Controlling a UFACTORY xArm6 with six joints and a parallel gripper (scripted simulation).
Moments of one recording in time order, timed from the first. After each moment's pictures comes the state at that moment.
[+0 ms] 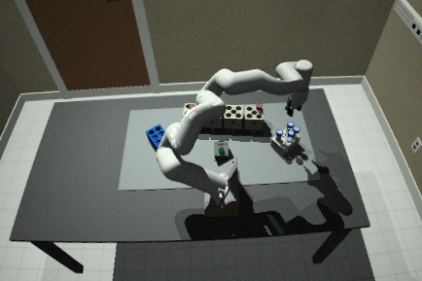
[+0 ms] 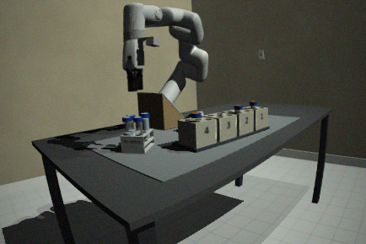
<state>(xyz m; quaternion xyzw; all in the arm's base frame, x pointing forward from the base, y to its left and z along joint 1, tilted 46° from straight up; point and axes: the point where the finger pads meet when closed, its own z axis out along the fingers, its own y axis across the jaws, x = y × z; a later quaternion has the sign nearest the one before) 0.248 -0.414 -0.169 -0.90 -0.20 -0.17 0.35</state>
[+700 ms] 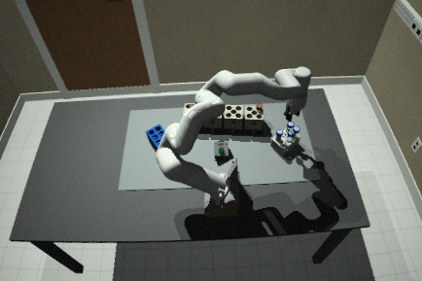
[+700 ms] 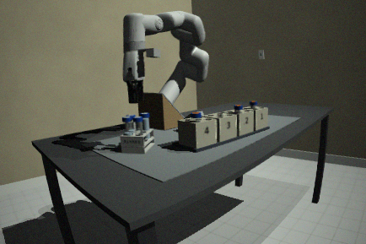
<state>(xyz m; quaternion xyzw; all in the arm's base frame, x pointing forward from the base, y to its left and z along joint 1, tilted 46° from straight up) 0.254 -0.387 -0.196 -0.90 -0.20 -0.17 0.35</state>
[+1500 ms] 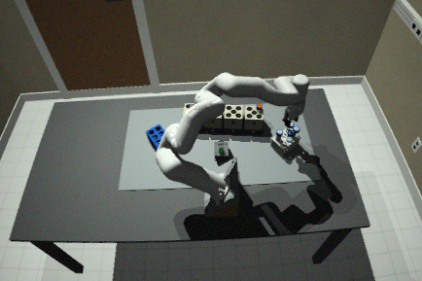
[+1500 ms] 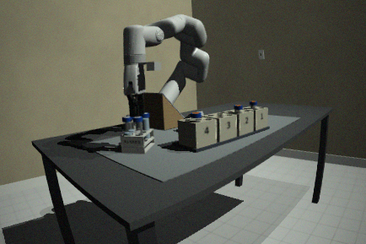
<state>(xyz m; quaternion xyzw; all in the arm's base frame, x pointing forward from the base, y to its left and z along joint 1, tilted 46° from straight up) 0.261 -0.356 -0.227 -0.90 -0.20 -0.17 0.35</state>
